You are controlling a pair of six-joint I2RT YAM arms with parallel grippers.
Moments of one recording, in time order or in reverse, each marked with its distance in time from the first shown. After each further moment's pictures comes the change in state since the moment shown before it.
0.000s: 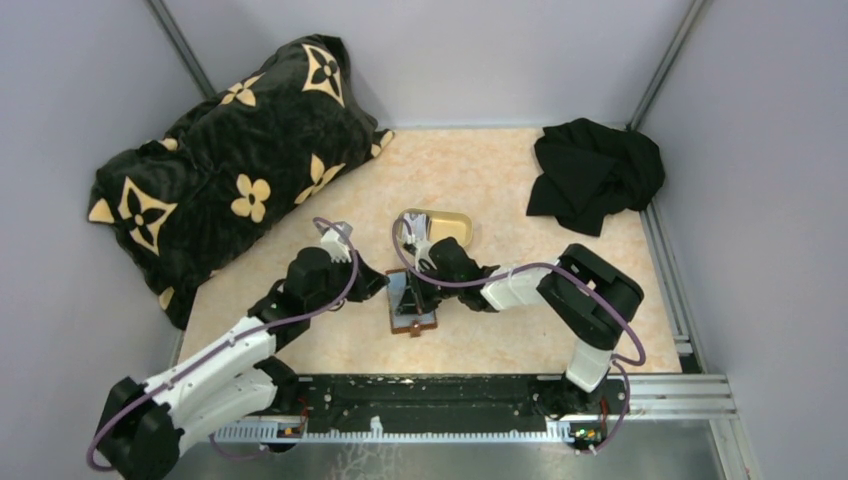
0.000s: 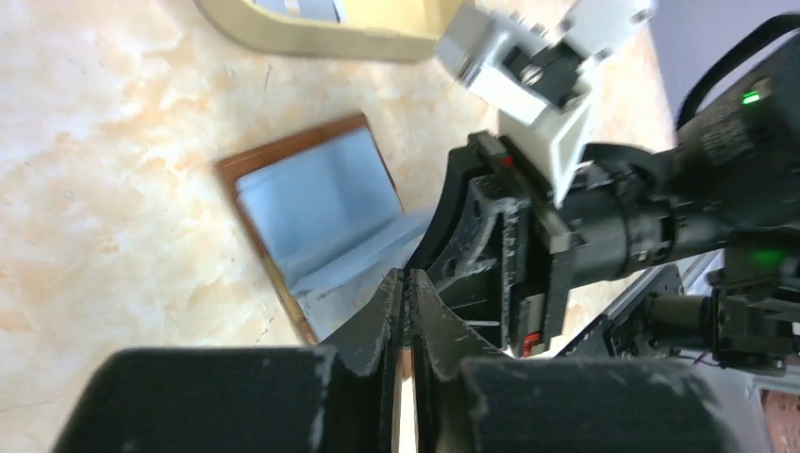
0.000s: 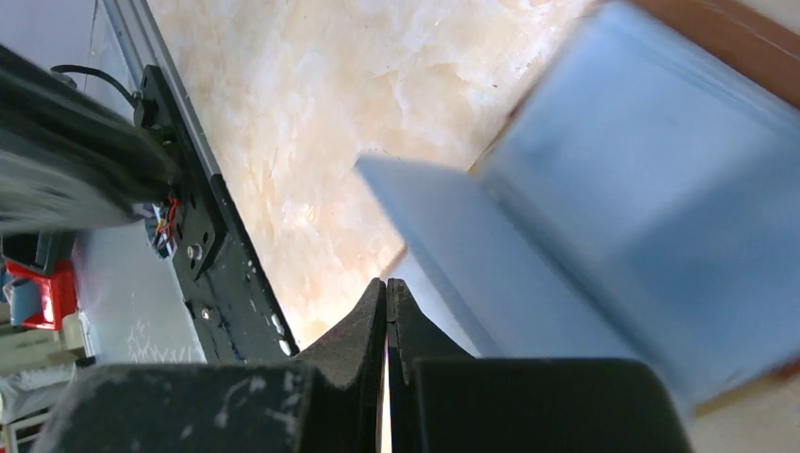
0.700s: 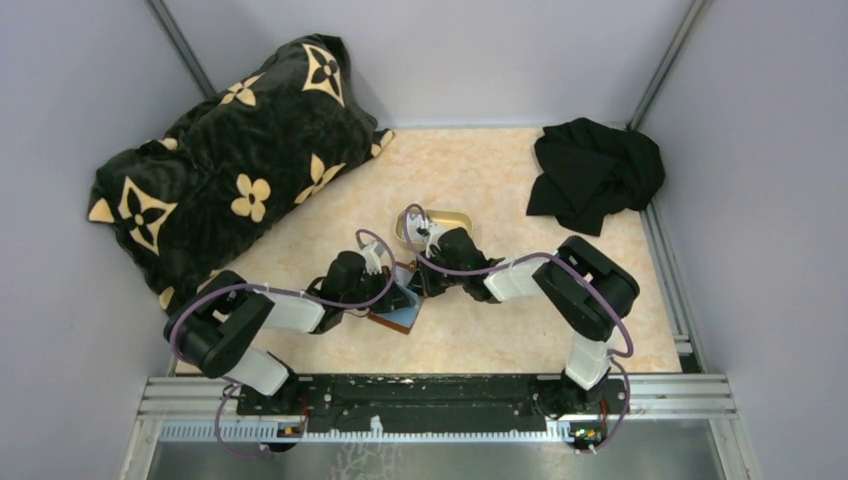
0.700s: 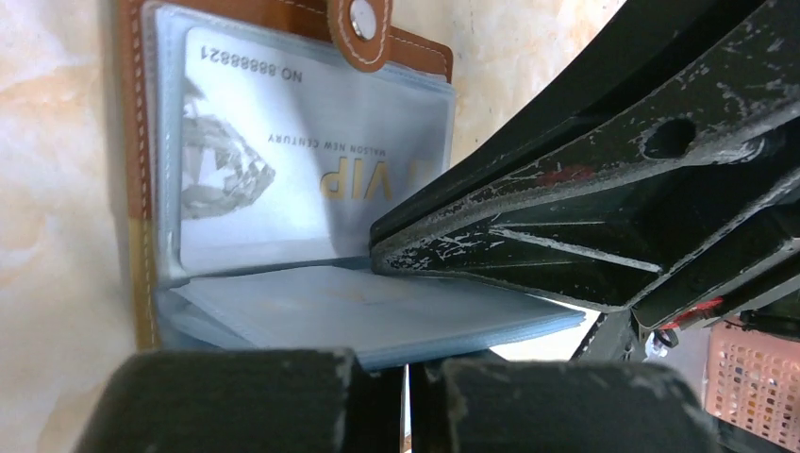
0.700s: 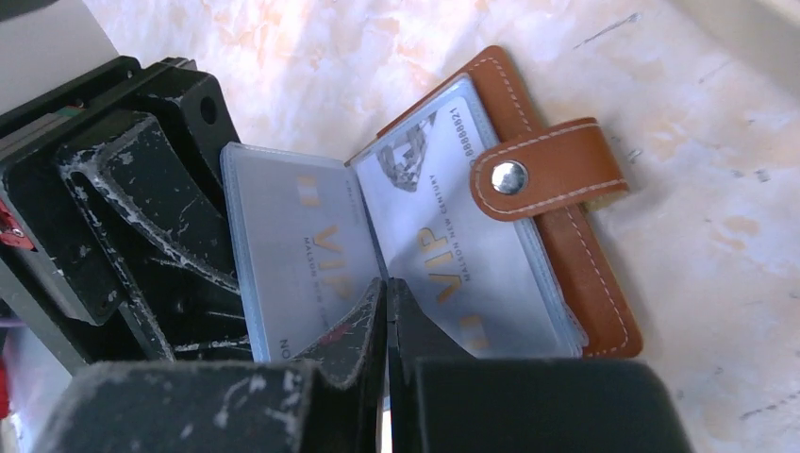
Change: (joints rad) left arm 0.000 0.644 -0.066 0.573 0.210 -0.091; right arm -0.085 0.046 0.010 0.053 0.106 -0.032
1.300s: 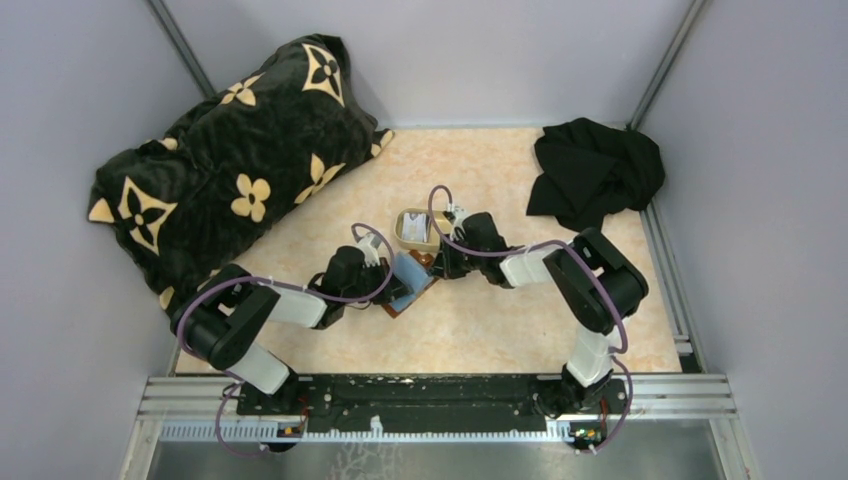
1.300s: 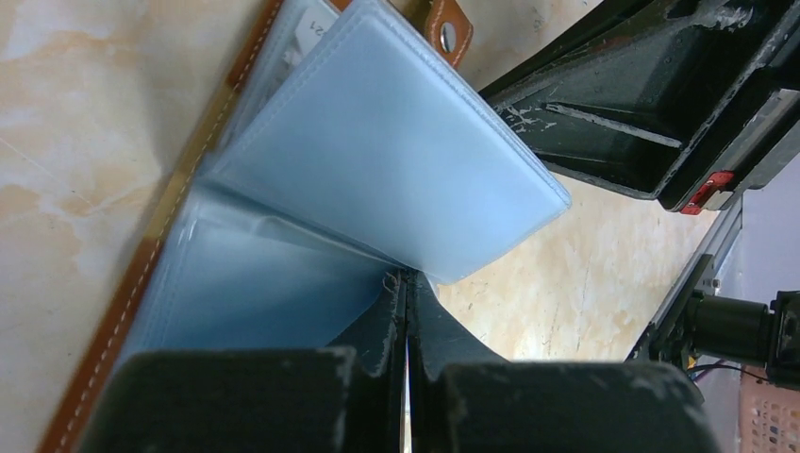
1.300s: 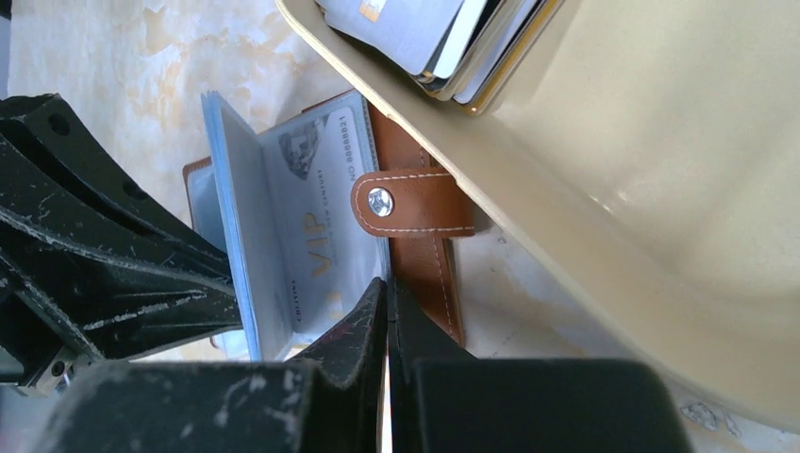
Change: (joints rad) left arm 0.013 0.032 0.024 0.039 -0.072 0.021; right arm -0.183 0.001 -0.001 -0.054 -0.045 -0.045
